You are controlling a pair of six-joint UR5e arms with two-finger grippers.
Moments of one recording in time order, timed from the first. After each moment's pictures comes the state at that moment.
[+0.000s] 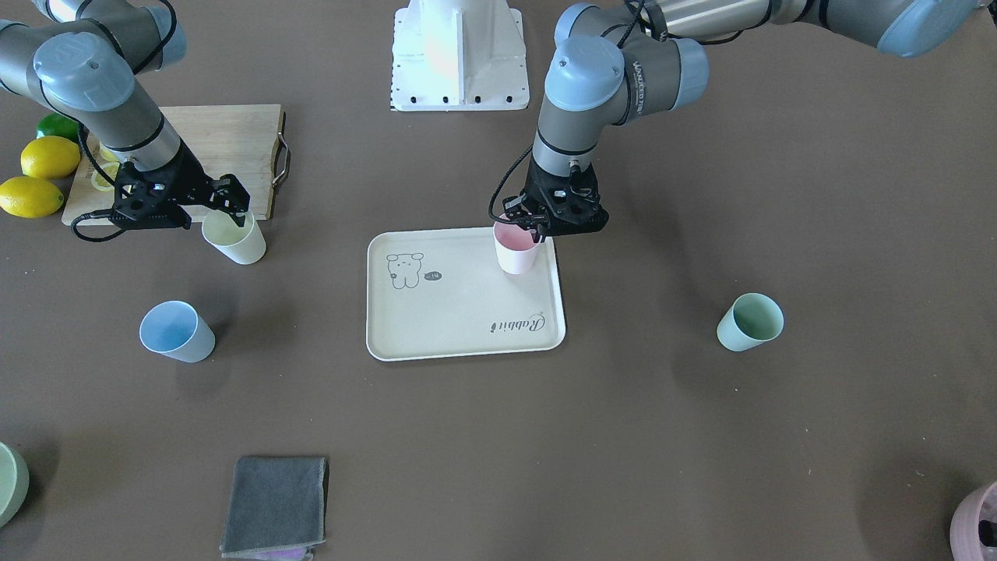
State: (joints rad) left arm -0.55 -2.21 -1.69 -1.65 -1.89 -1.34; right arm 0.68 -1.53 1.91 -1.25 2.02 1.07
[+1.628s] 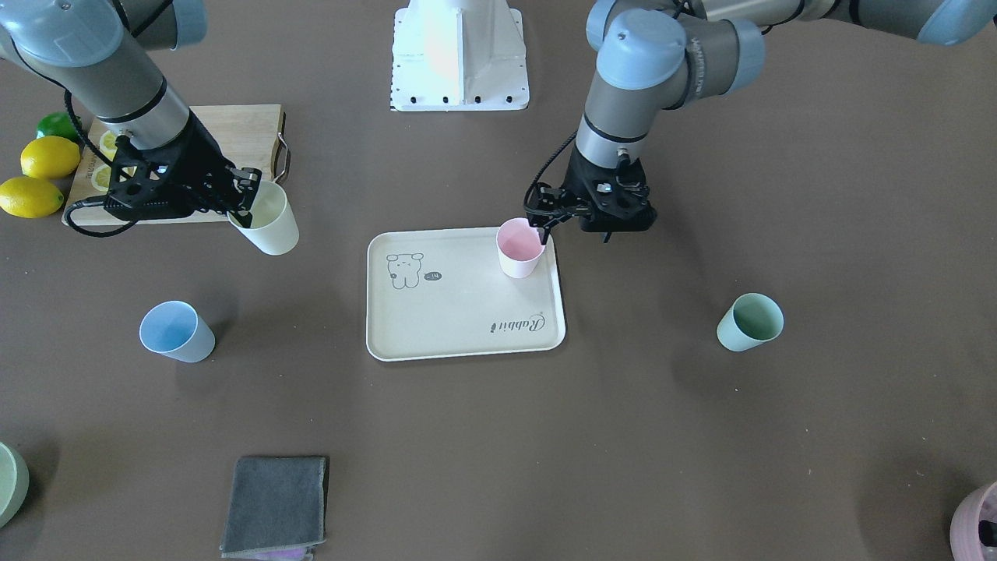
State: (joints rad) left arm -0.69 -2.12 -1.80 -1.64 -1.94 -1.15; right arm 0.80 -1.23 1.99 -1.56 2.12 1.07
